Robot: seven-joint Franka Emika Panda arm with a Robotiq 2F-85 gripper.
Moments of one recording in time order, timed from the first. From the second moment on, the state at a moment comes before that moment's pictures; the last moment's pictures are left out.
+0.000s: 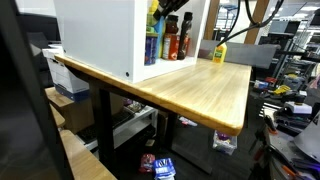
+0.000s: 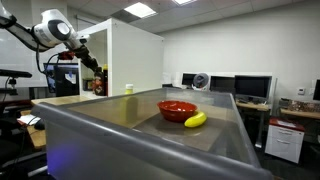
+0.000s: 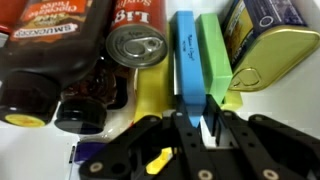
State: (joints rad) arm -0.10 -0.30 0.49 -2.35 -0.28 2.74 0.63
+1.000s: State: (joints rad) arm 0.07 -0.40 0.37 -2.38 -0.18 2.52 0.63
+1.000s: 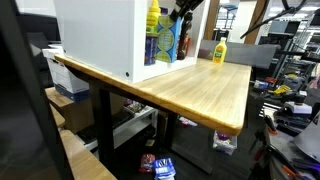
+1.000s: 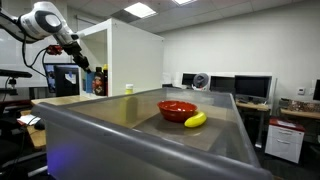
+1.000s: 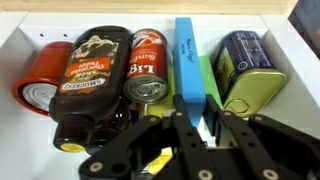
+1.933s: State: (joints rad) arm 0.13 -0.64 0.32 -2.54 -0.08 2.51 0.62
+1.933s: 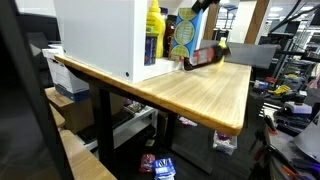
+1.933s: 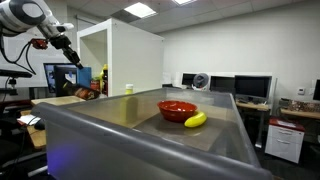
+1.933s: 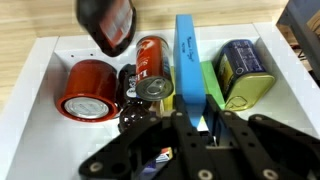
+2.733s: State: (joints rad) arm 0.15 -0.77 0.28 -2.62 0.05 2.46 0.59
